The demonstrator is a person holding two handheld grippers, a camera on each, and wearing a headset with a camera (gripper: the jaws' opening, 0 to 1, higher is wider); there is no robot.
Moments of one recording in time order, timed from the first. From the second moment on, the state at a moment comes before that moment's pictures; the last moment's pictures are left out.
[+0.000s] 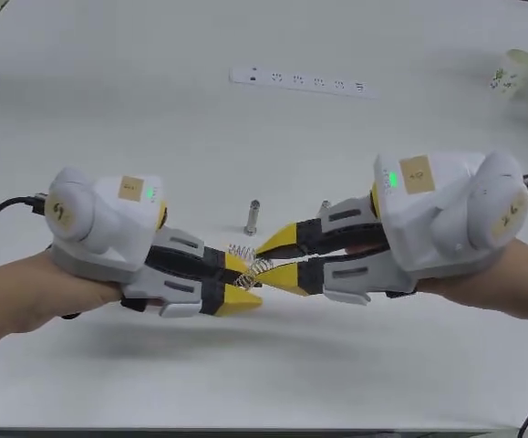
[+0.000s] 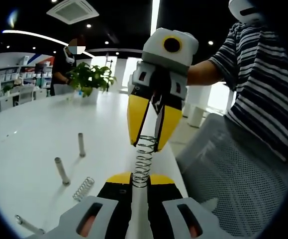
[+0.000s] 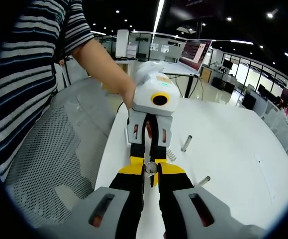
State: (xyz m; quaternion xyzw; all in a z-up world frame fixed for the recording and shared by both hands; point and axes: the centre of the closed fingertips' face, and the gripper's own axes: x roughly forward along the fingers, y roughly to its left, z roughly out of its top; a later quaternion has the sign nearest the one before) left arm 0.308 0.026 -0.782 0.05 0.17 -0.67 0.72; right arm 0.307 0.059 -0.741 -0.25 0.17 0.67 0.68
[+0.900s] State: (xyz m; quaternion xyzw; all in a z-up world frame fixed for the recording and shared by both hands) left arm 0.314 0.023 -0.775 0.04 0.18 -0.66 0.73; right arm 0.307 0.072 -0.735 -0.27 0.14 0.67 0.68
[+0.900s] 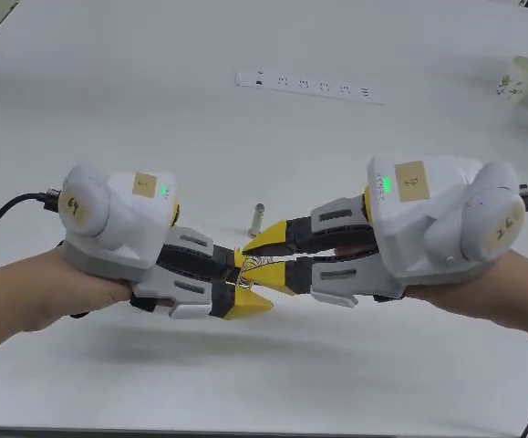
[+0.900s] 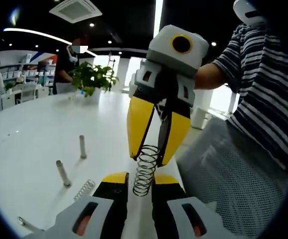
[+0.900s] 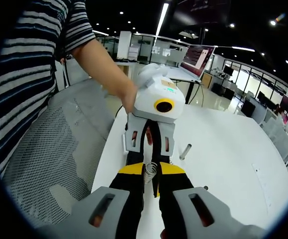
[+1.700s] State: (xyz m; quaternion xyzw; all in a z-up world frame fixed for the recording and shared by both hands) left arm 0.322 0.042 -0.774 0.04 0.19 -0.63 0.75; right arm 0.313 0.070 -0.736 -0.31 0.14 0.67 0.66
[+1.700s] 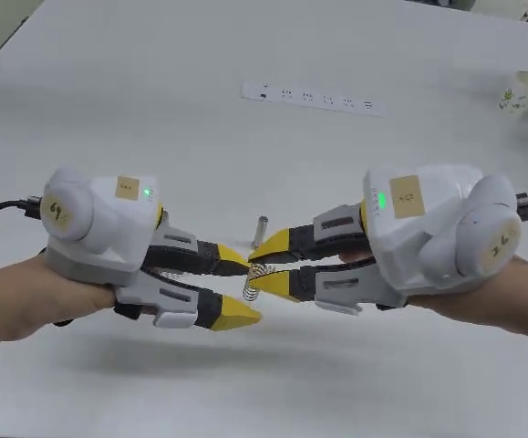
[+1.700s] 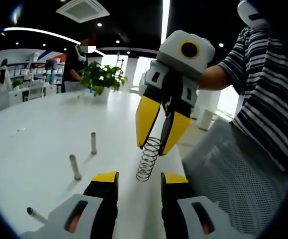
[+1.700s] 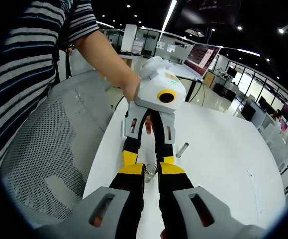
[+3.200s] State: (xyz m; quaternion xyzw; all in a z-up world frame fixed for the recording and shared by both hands) left arm 0.336 0.141 -0.776 0.00 0.20 -0.53 0.82; right arm 0.344 0.029 -0.742 -0.33 0.15 0.61 0.71
